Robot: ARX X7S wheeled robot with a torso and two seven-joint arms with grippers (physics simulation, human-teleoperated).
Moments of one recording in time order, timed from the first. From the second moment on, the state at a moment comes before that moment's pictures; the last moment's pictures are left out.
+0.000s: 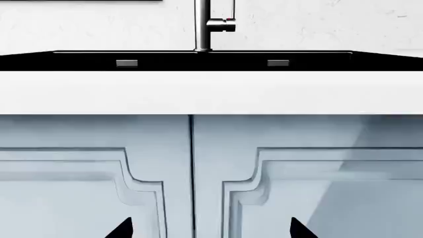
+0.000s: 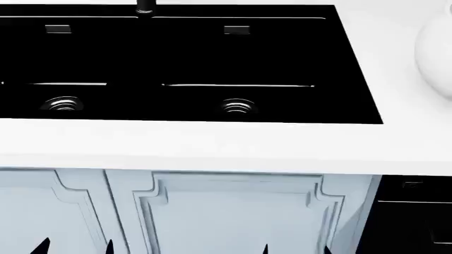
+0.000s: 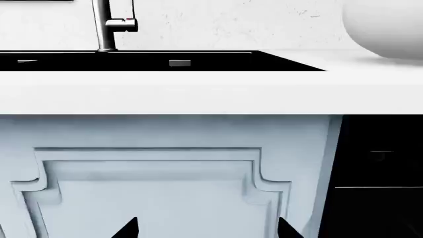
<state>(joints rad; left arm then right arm) 0.00 0.00 0.00 0.00 0.00 0.00 0.00 0.00 0.00 0.00 0.00 0.00 0.00 0.00</state>
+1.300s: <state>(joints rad) -0.01 -0.11 0.12 -0.02 -0.16 -0.03 -0.08 0.02 0.11 -0.13 0.02 0.08 0.00 0.15</state>
